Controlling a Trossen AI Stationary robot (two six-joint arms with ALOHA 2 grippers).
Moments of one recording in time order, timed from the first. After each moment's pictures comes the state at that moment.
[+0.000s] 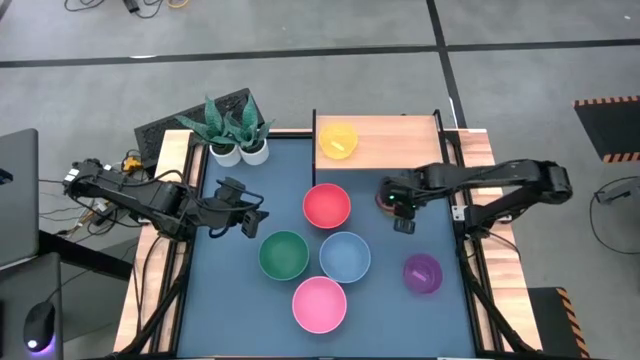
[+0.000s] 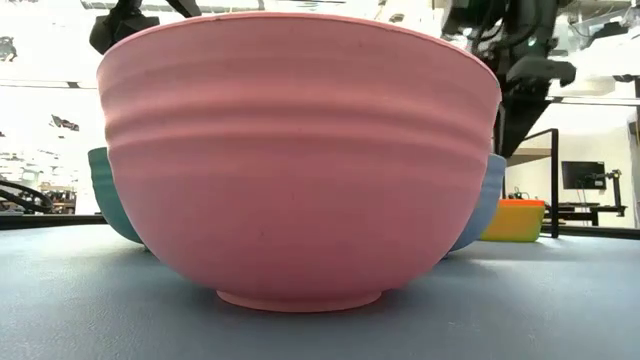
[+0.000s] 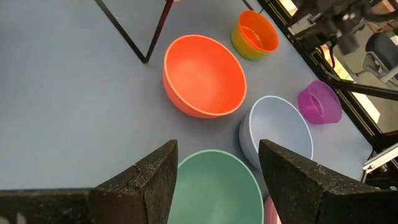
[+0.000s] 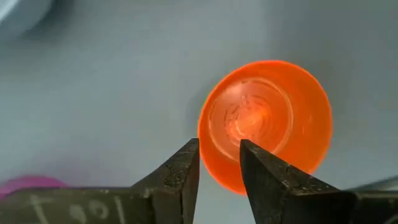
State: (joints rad) left arm -0.28 0.99 0.97 -0.69 -0.51 -1.08; right arm -0.08 1.31 0.99 -1.03 0.14 0.09
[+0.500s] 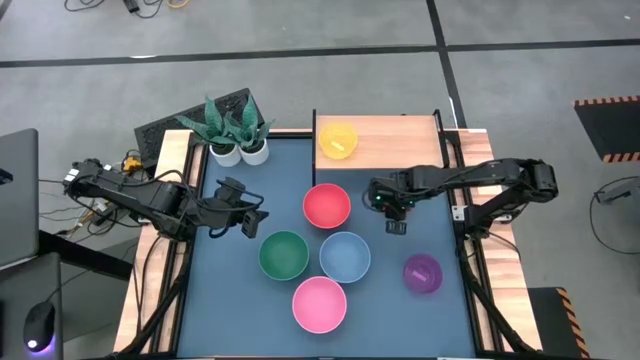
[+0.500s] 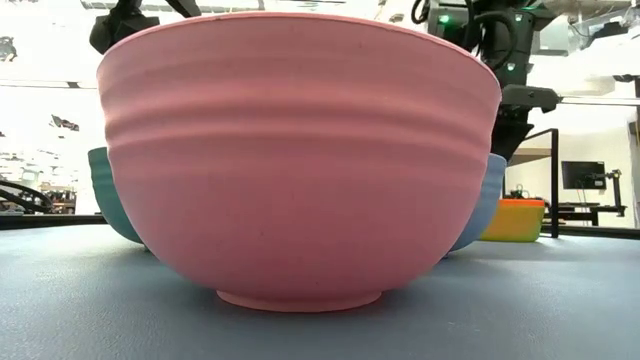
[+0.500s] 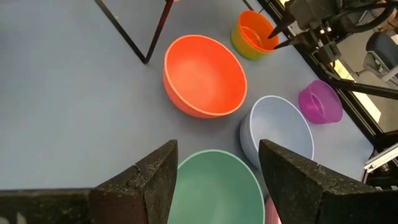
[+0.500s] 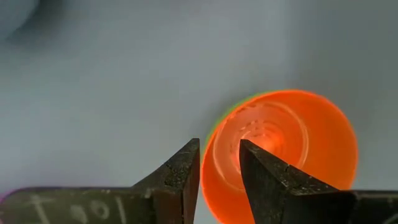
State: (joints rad) left arm -0.28 0.99 0.97 -0.69 -0.51 -1.08; right arm -0.12 1.43 0.98 -0.93 0.11 0.02
